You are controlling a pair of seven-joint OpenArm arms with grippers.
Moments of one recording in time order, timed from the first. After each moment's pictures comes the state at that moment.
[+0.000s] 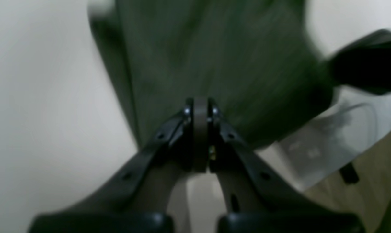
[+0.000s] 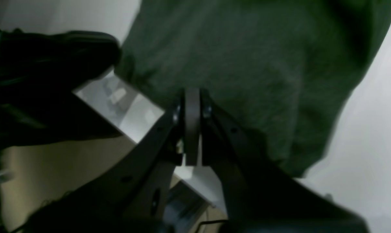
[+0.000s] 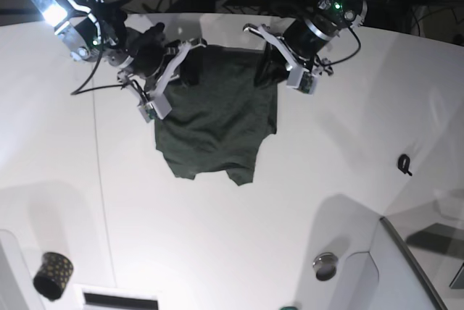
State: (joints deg) left arm 24.9 -7.9 2.2 92.8 -11.5 -25.2 12.9; right arm -9.3 23.8 -34.1 96.8 42.0 -2.3 -32.7
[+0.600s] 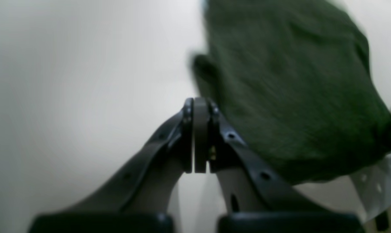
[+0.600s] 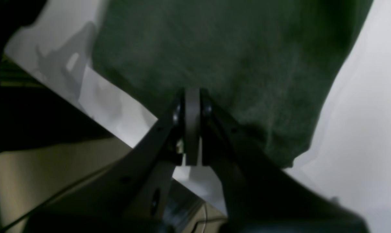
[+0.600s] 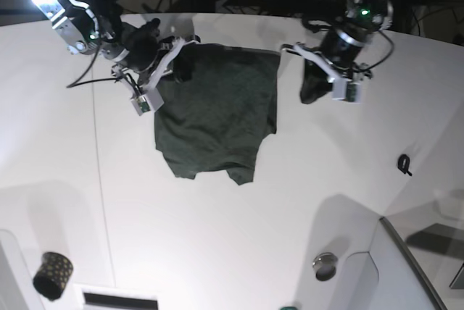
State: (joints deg) left arm 26.2 -6.8 -10.9 94.3 -11.6 -24.8 12.3; right arm -12.2 25.2 -33.8 96.5 42.0 -2.3 -28.2
